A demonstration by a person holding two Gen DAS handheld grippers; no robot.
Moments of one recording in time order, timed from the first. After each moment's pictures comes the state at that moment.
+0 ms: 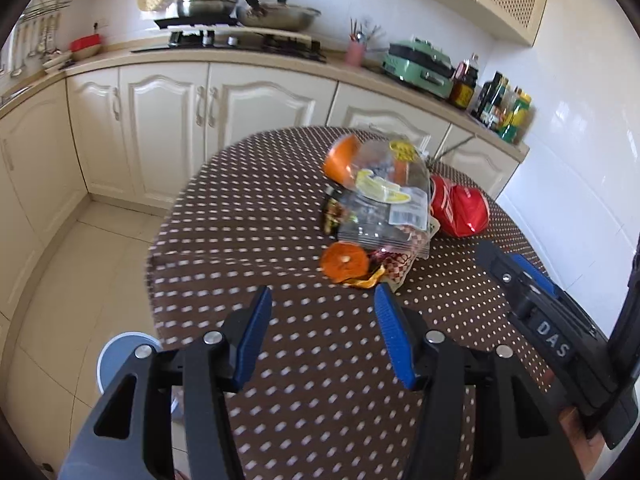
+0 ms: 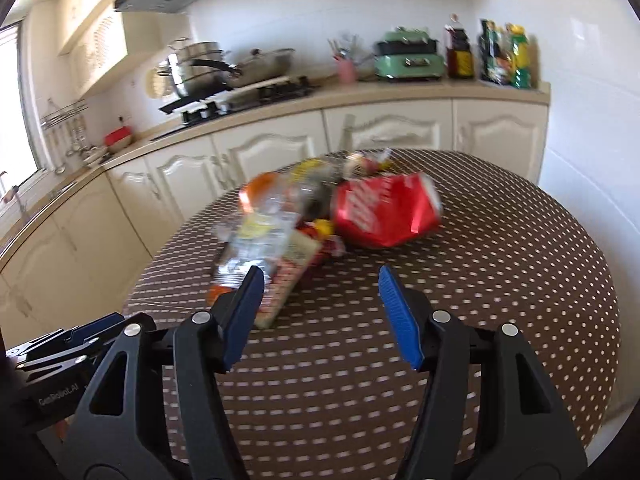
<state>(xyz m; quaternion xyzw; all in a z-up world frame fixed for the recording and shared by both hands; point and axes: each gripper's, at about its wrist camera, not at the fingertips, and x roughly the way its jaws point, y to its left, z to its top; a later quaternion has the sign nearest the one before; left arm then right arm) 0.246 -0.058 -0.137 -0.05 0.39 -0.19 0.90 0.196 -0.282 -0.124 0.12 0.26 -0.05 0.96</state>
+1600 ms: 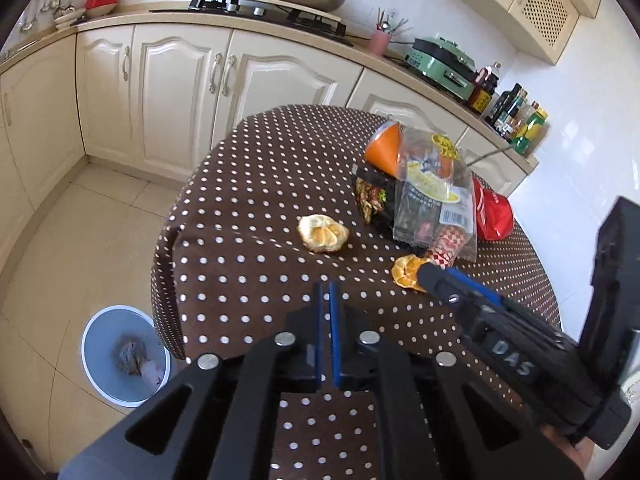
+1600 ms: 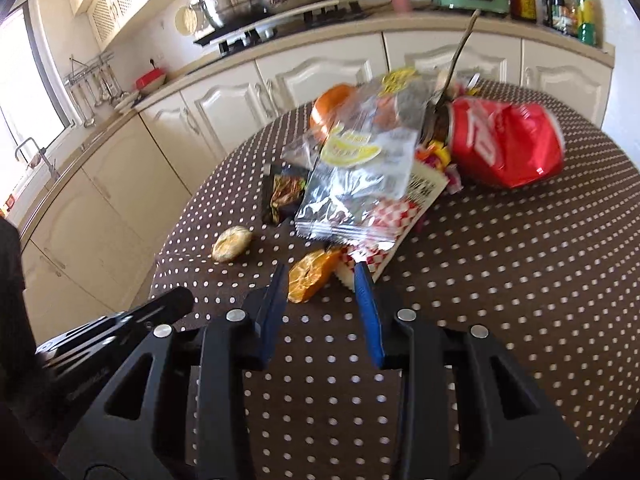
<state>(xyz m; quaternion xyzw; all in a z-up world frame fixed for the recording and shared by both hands) 0.267 -0.019 -0.164 -0.11 0.42 -0.18 0.88 0.248 -0.229 -0.154 0.12 0.39 0.05 0.91</state>
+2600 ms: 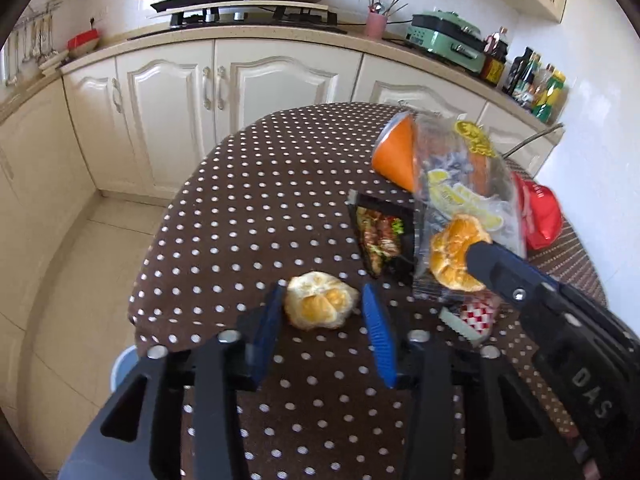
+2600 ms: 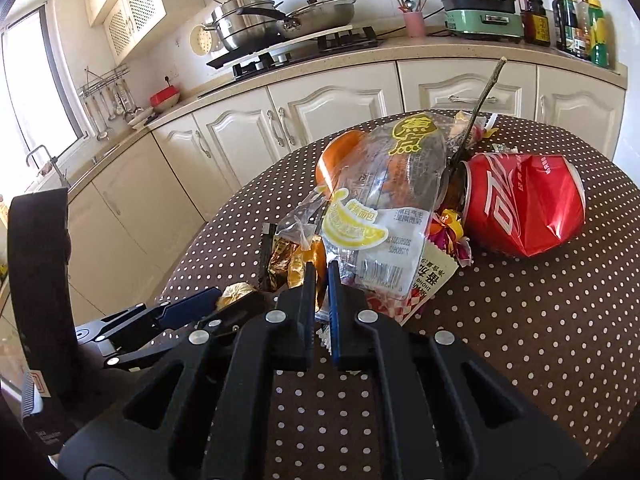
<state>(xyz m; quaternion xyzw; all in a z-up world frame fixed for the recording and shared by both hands) 0.324 -0.070 -0.176 -0.01 0.42 -0.15 0.90 0.268 -0.244 -0.138 0.13 0.33 0.07 0.93</state>
